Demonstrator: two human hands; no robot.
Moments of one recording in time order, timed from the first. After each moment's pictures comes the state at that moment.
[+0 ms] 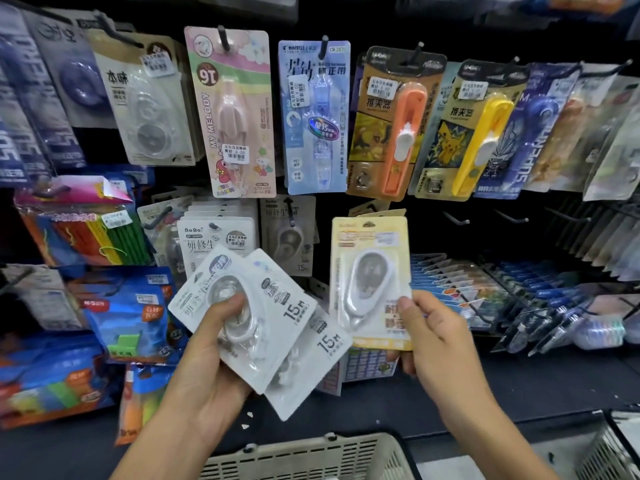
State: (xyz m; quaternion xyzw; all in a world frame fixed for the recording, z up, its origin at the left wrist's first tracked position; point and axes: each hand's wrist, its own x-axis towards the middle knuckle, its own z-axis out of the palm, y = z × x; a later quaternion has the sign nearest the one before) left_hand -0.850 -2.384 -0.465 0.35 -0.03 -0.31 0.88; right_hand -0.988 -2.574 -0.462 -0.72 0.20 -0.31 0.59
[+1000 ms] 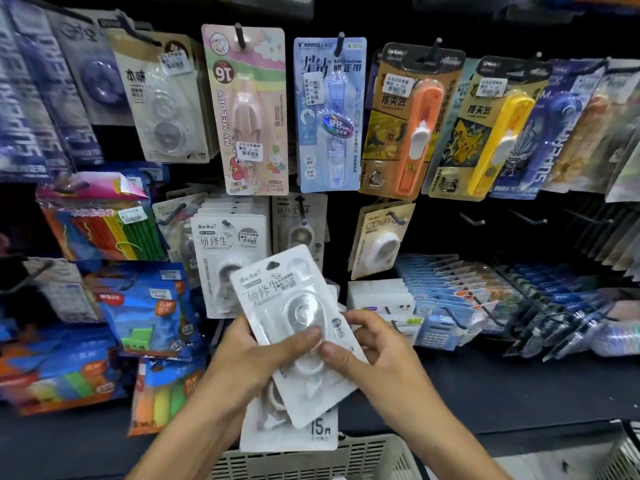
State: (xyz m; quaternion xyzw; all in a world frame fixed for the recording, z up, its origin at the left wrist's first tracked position) left_hand -0.855 -2.385 -0.475 0.56 -0.21 -0.27 0.75; right_hand -0.966 -2.535 -0.480 -0.74 0.12 -0.17 0.64
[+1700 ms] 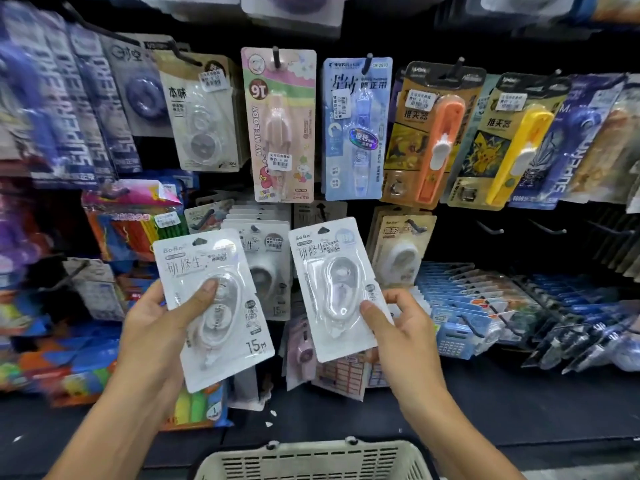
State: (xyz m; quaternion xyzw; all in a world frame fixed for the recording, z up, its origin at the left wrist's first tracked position) left_hand -0.808 -2.315 -0.449 0.53 -0.08 -0.08 0.84; right_hand -0.938 -2.528 -0.470 -0.71 0.23 -0.31 0.59
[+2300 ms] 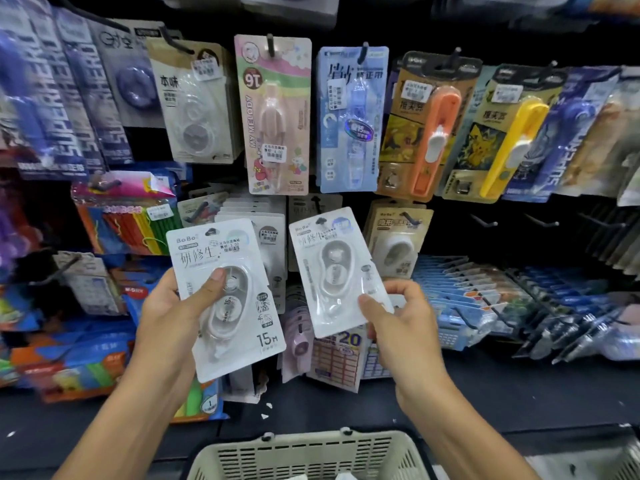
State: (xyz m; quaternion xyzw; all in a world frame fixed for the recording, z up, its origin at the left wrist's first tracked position) left_hand -0.813 -2.330 -0.451 0.54 -0.09 -0.09 0.83; right_hand -0.946 -2.521 -0.453 -0.67 0.29 -0.27 0.63
